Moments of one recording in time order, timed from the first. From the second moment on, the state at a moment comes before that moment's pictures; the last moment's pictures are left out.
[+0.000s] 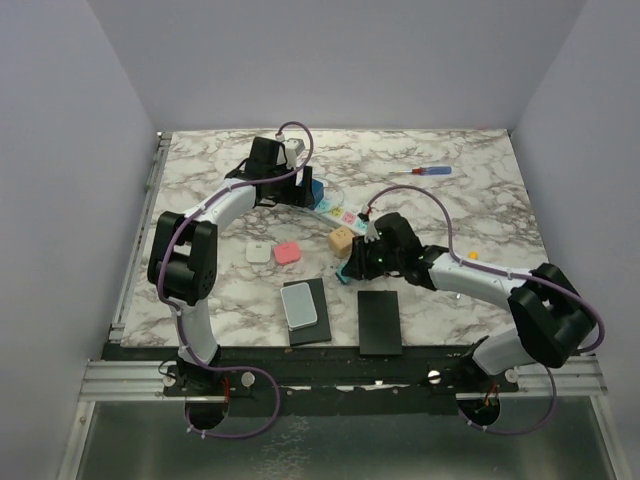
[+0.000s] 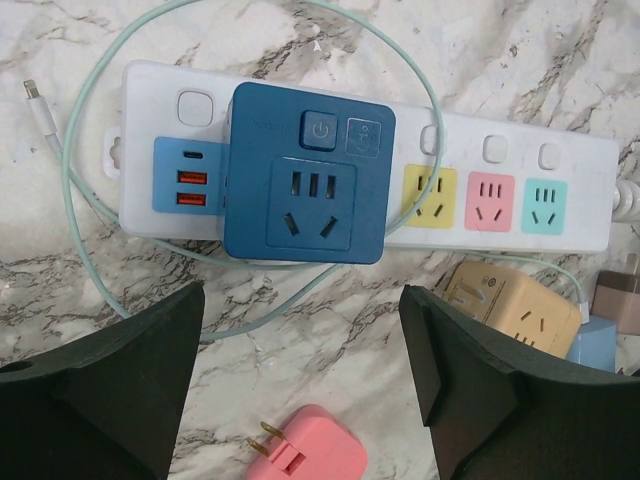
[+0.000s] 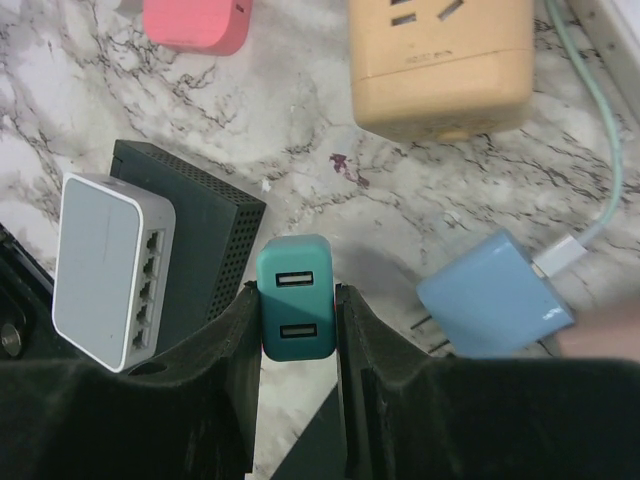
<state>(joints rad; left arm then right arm) -0.31 1.90 1.41 -0.29 0.35 -0.11 0.68 1.44 0.74 -0.02 -0.23 0.40</state>
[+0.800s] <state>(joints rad) -0.31 1.87 1.40 -0.28 0.34 -0.11 0.72 1.43 0.79 -0.03 -0.08 0.39</state>
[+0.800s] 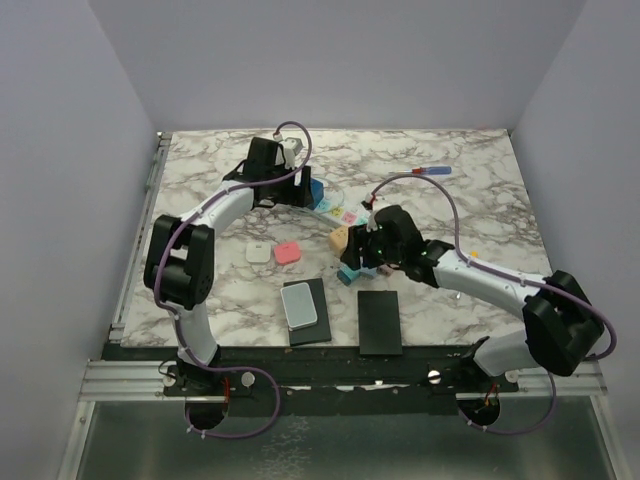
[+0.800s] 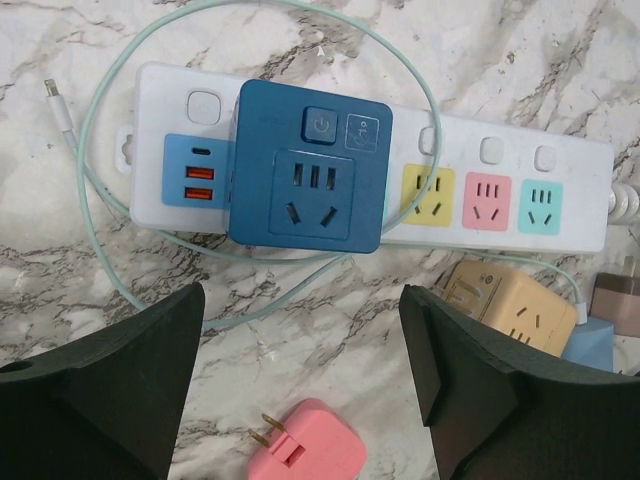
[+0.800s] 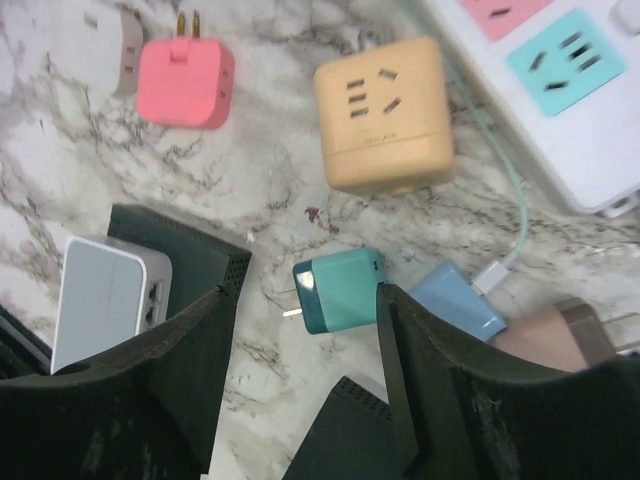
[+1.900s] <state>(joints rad) -0.31 1.81 1.34 -0.20 0.33 -0.14 0.45 1.54 0.85 -0.29 0.30 0.55</state>
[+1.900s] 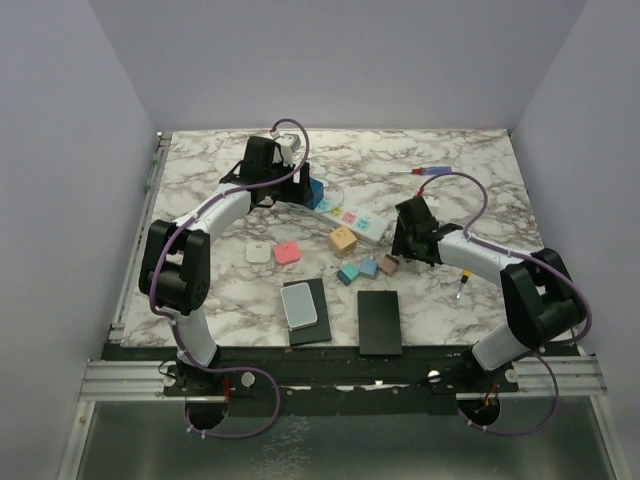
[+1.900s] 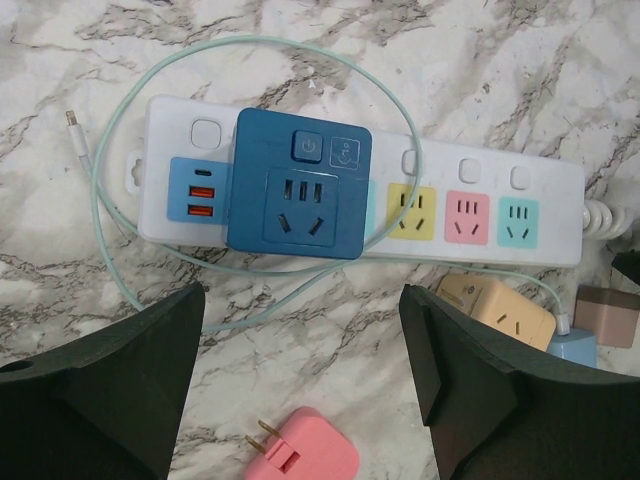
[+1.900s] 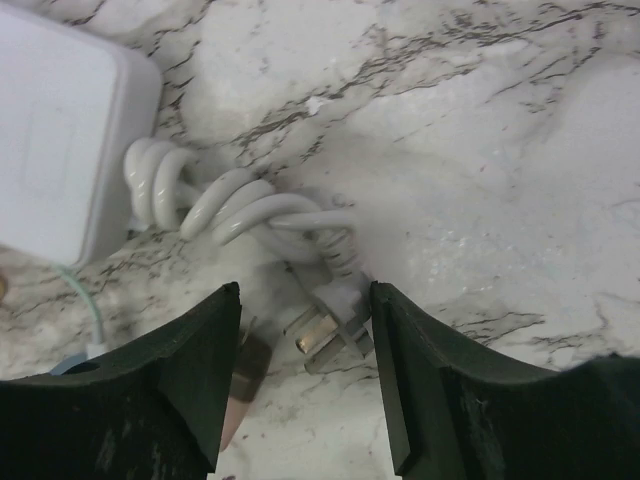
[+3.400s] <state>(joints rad) -0.41 2.00 1.50 -0.18 0.04 -0.13 0.35 1.71 0.97 -0.22 0.37 0.41</state>
